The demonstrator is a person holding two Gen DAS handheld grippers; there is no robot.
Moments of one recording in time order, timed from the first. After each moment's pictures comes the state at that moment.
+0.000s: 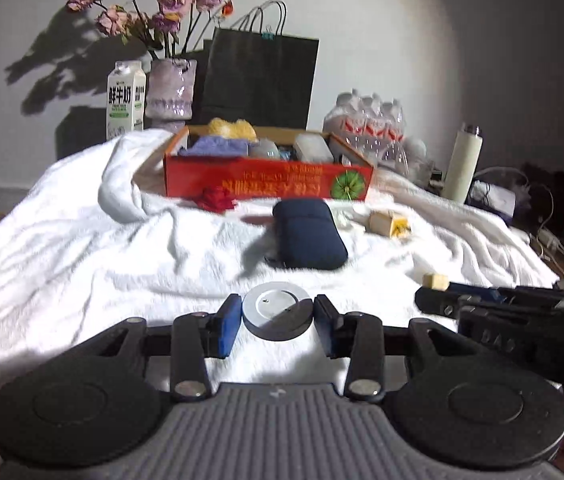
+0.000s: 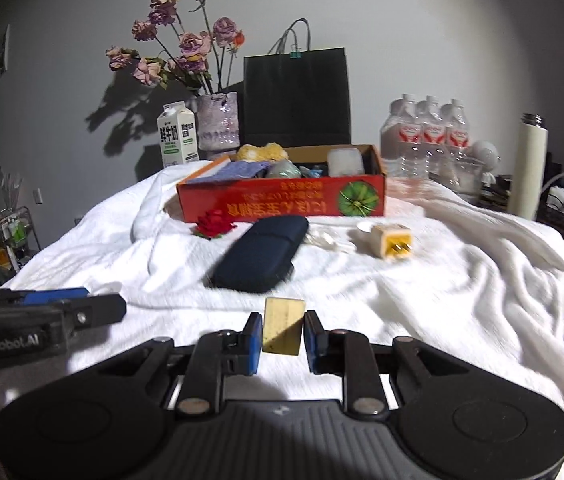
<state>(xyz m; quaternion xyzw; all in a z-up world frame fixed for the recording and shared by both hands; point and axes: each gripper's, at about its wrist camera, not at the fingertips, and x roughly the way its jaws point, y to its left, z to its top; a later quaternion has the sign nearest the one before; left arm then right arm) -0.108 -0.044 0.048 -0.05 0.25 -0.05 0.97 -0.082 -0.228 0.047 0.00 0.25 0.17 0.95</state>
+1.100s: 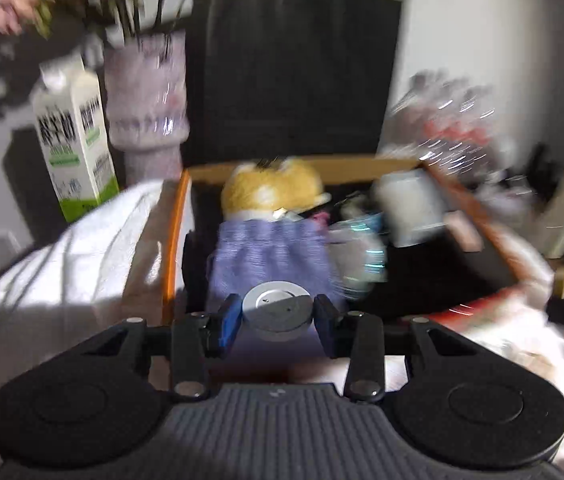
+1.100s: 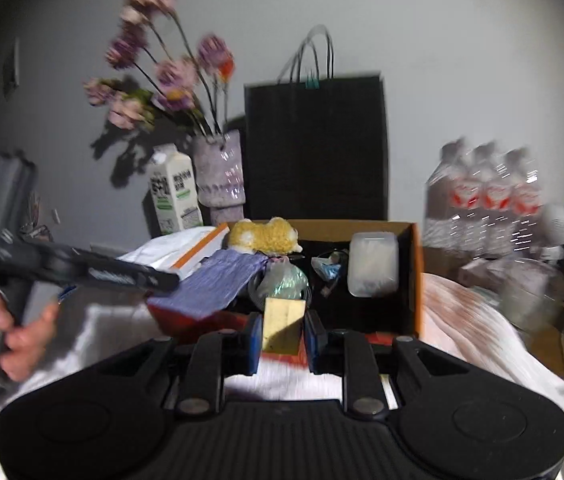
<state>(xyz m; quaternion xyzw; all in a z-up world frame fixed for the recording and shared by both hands) 0.246 0.027 0.097 -0.01 0.37 -0.05 0.93 0.164 -0.200 0.136 0.00 0.26 0.25 0.93</state>
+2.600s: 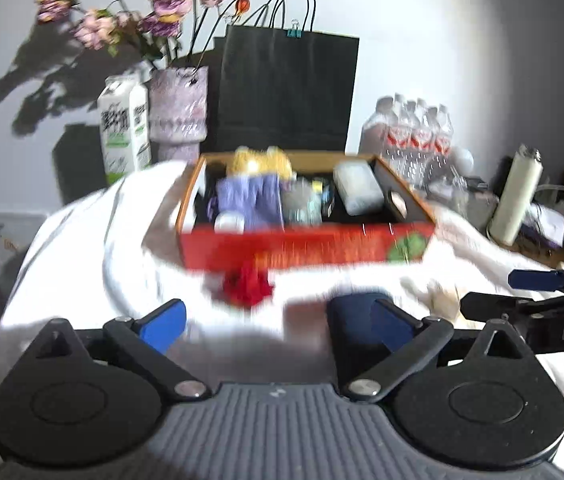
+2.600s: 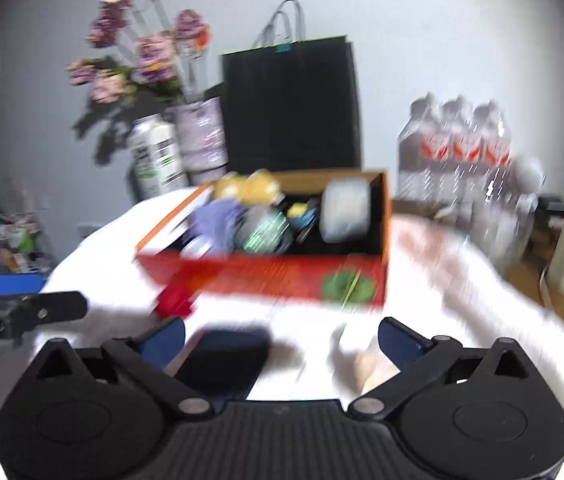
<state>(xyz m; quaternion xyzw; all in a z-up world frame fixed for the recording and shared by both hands) 0.021 -0.013 0.106 -0.03 0.29 -0.02 0.96 0.082 -0.244 0.109 0.02 0.30 0.22 0.93</state>
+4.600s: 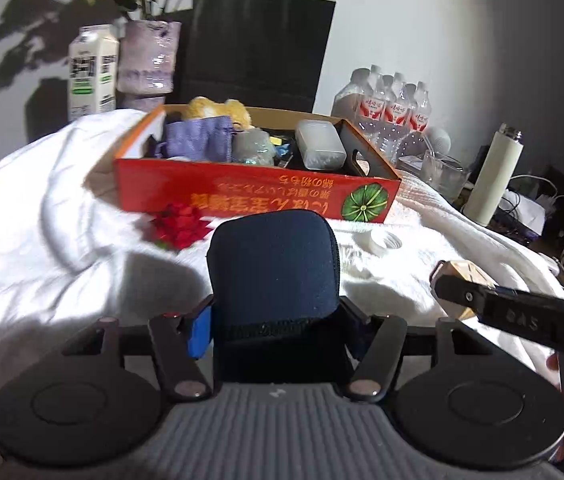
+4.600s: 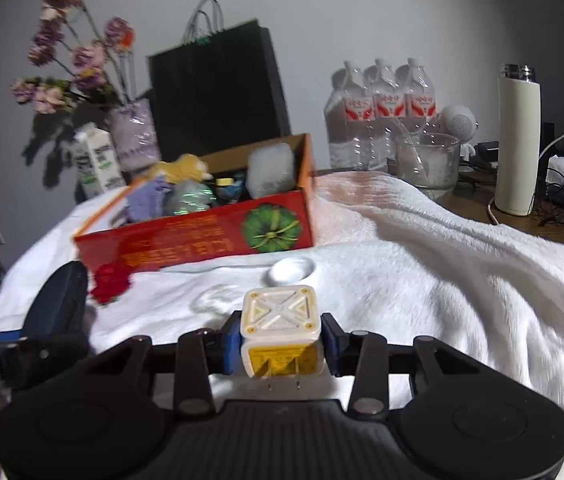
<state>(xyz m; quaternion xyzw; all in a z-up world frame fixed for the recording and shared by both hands) 0.020 -0.049 0.059 -0.08 0.30 -0.04 0.95 0.065 -0.278 0.047 0.07 0.28 0.14 0.95</state>
